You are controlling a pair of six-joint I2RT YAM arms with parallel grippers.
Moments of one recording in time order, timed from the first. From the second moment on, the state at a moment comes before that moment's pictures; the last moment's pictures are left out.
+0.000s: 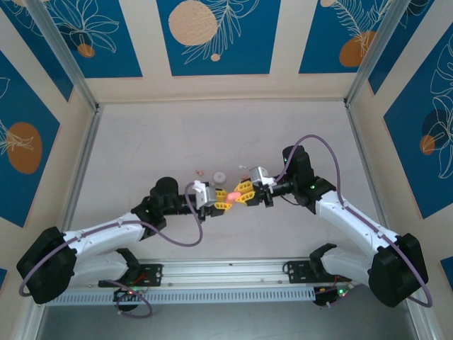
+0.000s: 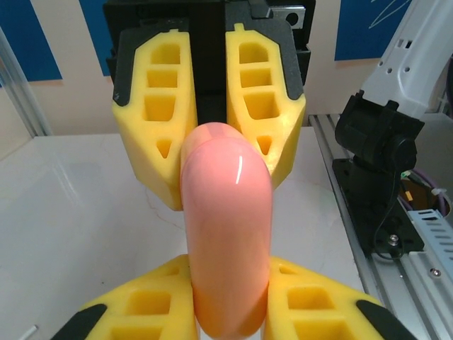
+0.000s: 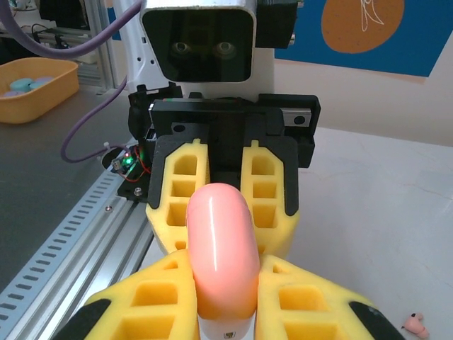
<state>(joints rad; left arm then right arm) -0.81 1.11 0.46 0.52 0.63 0.18 0.49 1.10 0.71 -0.13 -1.17 -0.58</state>
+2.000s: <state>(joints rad) -0.84 0.97 0.48 0.07 0.38 0.44 0.52 1.10 0.69 -0.19 -0.99 -0.71</state>
